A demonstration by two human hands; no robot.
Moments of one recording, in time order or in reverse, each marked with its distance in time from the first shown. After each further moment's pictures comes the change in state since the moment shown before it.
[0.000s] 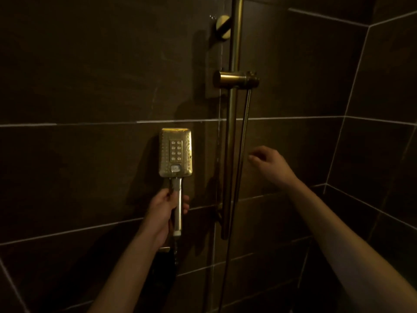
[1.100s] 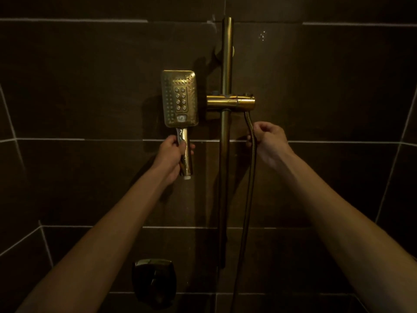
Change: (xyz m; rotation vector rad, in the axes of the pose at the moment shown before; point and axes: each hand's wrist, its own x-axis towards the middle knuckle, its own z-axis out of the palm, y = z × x) left_hand 0.074 0.126 0.110 0.087 0.251 0.321; right_hand 0.114 -0.038 -0.048 0.938 -0.148 0.017
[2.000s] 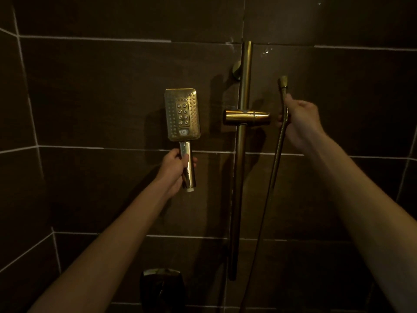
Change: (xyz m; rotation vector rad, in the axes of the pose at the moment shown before) left_hand -0.009 0.010 -0.035 -0.031 0.006 -0.019; right_hand 0.010 -0.077 0.020 -0.037 0.125 -0.256
